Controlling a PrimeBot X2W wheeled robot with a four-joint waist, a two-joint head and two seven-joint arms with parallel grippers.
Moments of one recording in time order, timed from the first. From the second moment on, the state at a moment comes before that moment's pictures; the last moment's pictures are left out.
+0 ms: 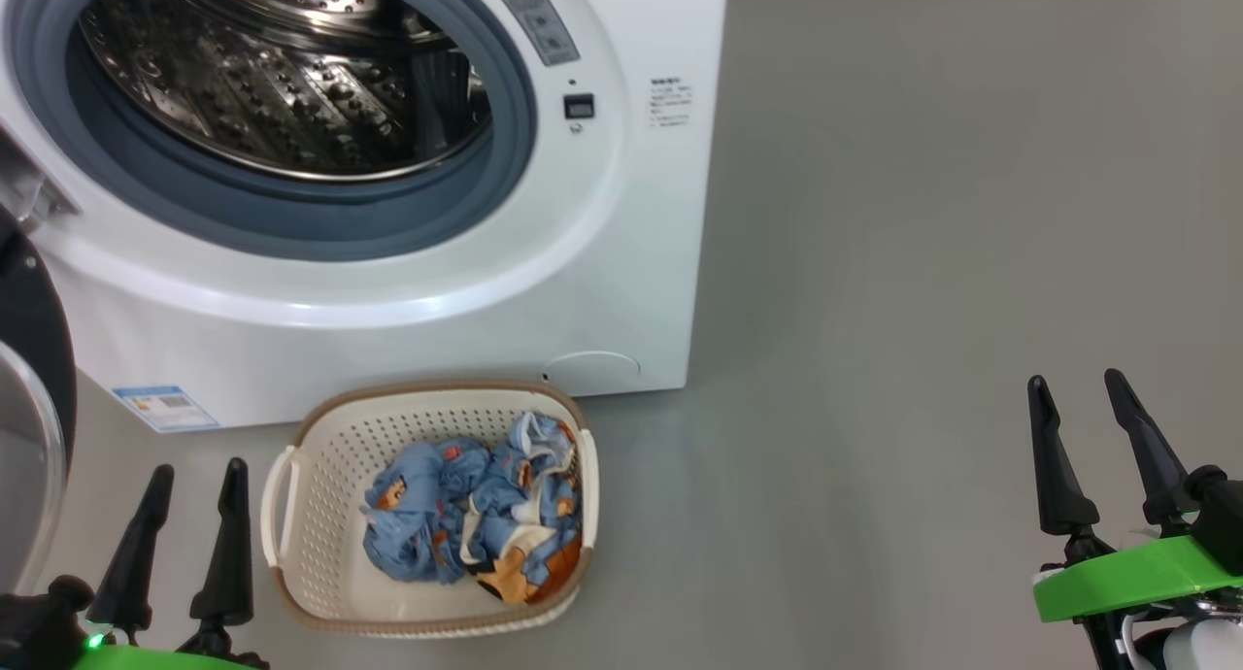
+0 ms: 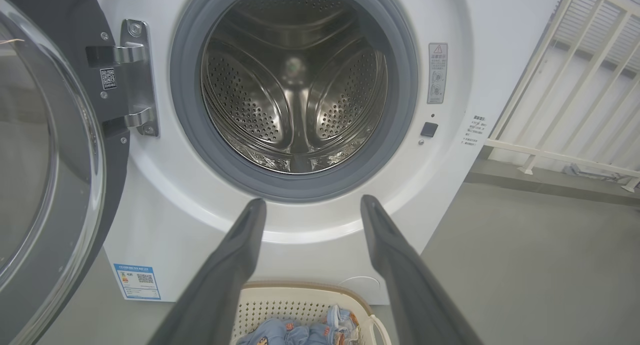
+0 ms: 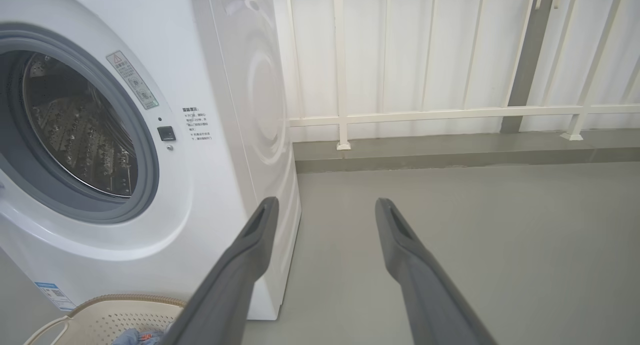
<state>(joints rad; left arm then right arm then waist) -0.05 0.31 -0.09 0.18 -0.60 -0.13 -0.26 -0.05 -0.17 -0.04 0.15 0.28 0.13 -0.25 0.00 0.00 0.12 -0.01</state>
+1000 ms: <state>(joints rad) -0.06 0.28 -0.08 0.26 -0.56 -0.13 -0.26 -0.05 -0.15 -0.03 0.14 0.28 0.13 -0.25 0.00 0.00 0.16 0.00</state>
